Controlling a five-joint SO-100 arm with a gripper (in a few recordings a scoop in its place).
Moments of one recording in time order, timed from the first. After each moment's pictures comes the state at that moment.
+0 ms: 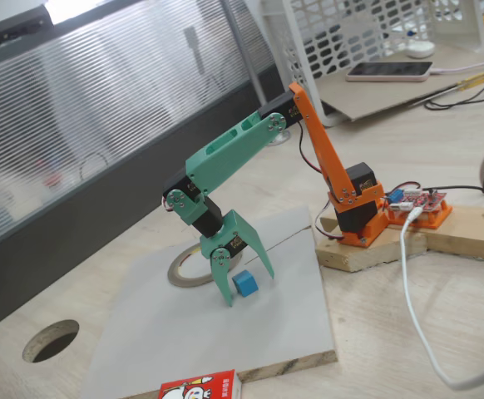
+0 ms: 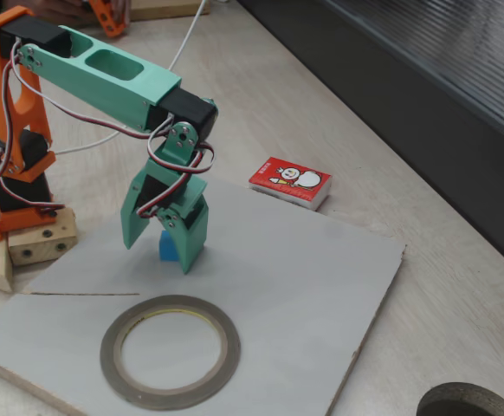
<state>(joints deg) -12.5 77.2 97.7 96.2 96.9</state>
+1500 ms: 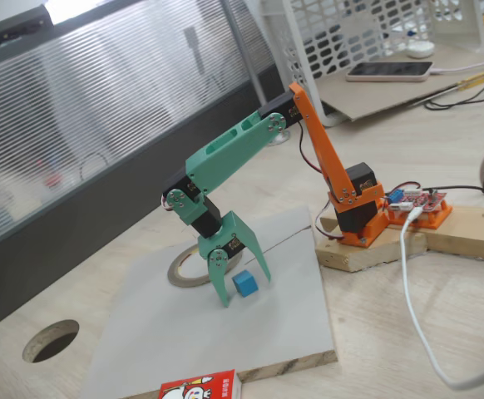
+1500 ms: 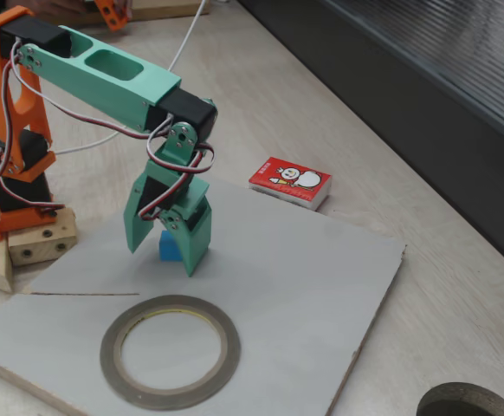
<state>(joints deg) -12.3 77.3 97.6 92.4 96.9</state>
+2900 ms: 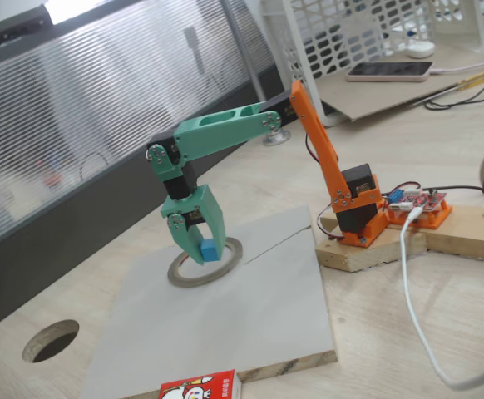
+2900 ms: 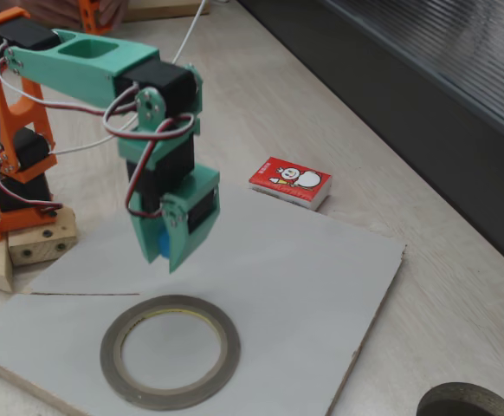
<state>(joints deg) 4.3 77.5 78.6 88.9 96.7</state>
